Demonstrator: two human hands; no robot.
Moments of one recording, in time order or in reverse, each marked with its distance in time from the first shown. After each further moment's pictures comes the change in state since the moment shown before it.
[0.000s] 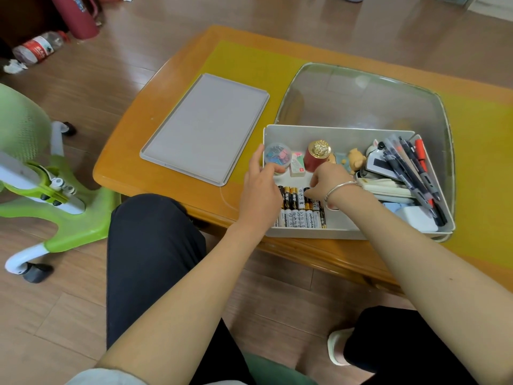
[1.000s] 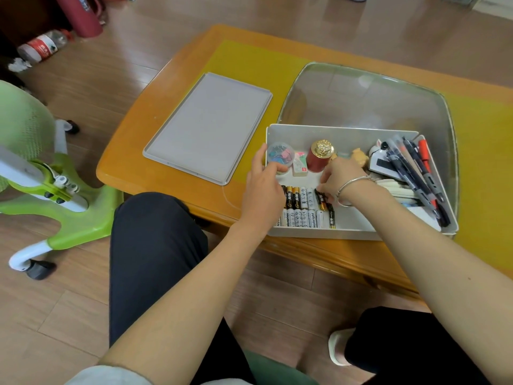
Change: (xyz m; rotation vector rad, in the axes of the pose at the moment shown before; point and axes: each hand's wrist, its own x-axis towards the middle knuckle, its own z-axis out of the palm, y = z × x) left_hand 0.000 0.001 -0.001 0.009 0.002 -0.002; right_hand -0.006 0.008 -0.018 0.001 -0.002 0.004
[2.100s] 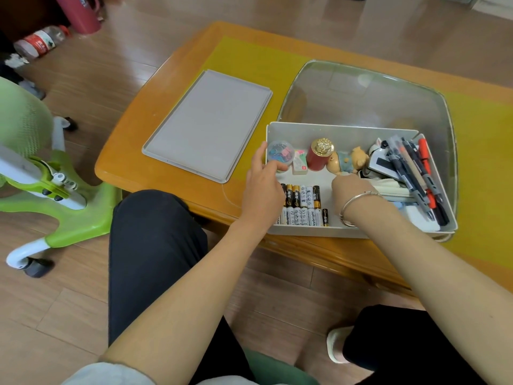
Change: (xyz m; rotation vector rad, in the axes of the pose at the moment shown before) left_hand 0.000 0.000 0.000 -0.045 -0.008 -0.013; right_hand -0.038 -0.001 0.007 -0.378 -0.087 0.045
